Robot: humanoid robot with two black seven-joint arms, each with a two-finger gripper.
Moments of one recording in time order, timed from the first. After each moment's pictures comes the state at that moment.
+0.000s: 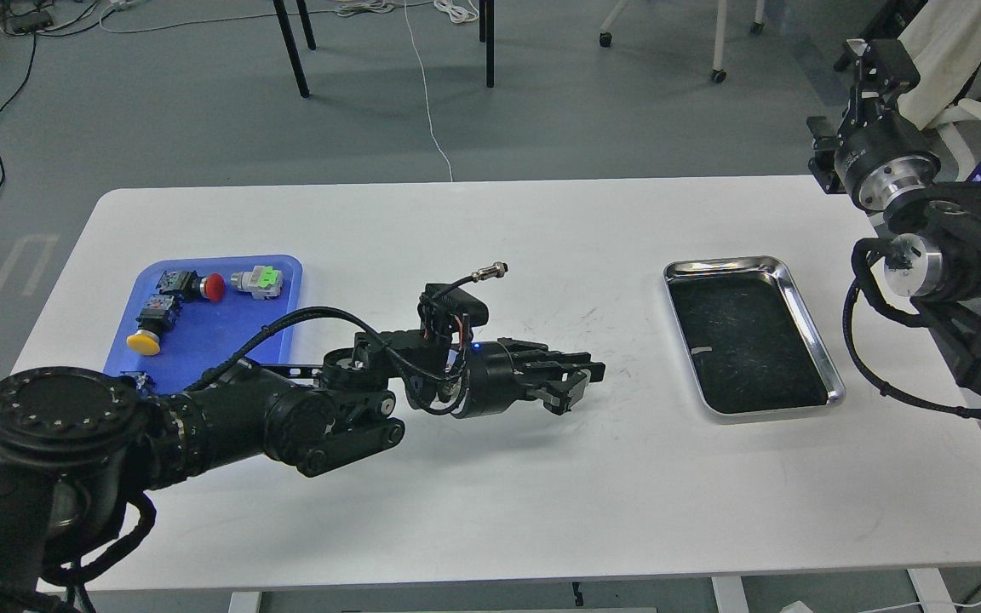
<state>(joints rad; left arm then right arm) -0.98 -0.04 0.16 -0.73 1.30 0.09 -0.49 0.94 -0.49 0.42 0.72 -0.14 -0.07 0.35</state>
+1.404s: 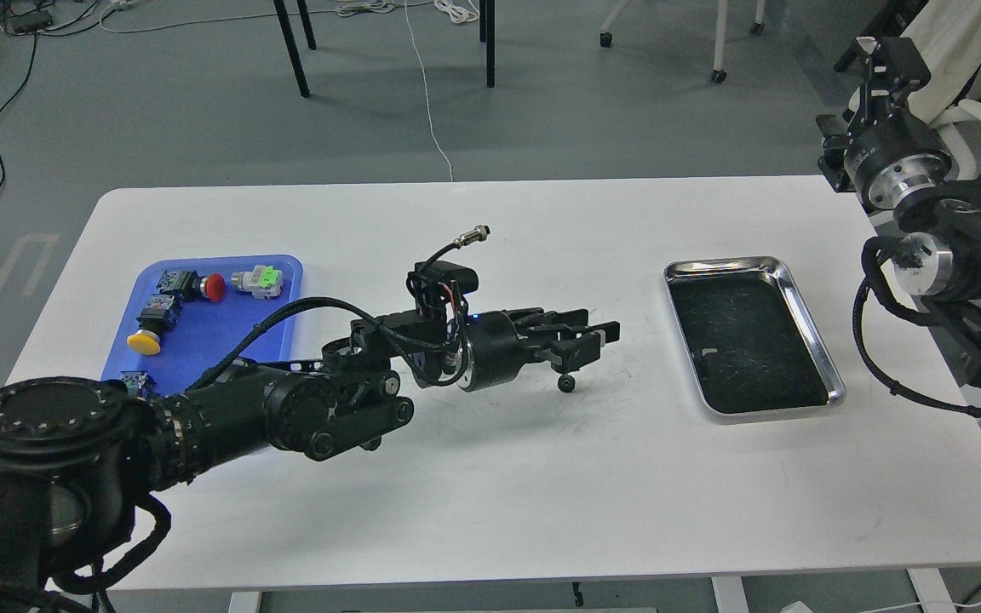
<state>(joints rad) -0.97 -0.04 -0.03 -0.72 1.27 0.08 -0.49 0.95 -0.51 0.42 0.72 -0.13 -0.07 0.35</state>
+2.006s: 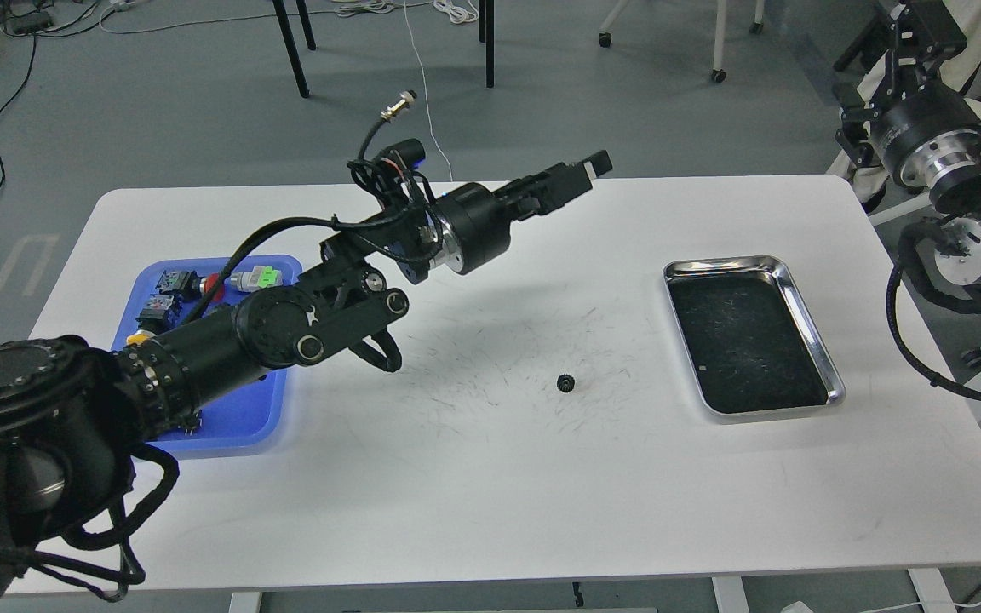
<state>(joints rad) -1.08 0.05 -0.33 -0.71 0.98 0.03 -0.49 0.96 -0.65 0.41 0.89 -0.14 -0.04 0.36</state>
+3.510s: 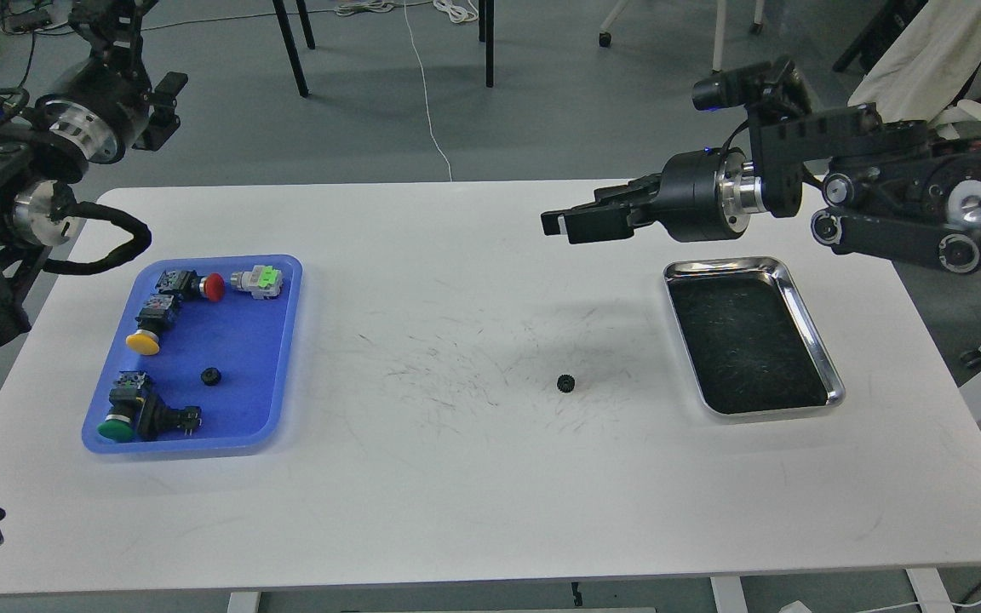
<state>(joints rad) -1.06 0.46 -0.46 -0.46 0.13 -0.25 -0.26 1.67 -0.39 -0.67 1.13 -0.98 0.10 0.49</state>
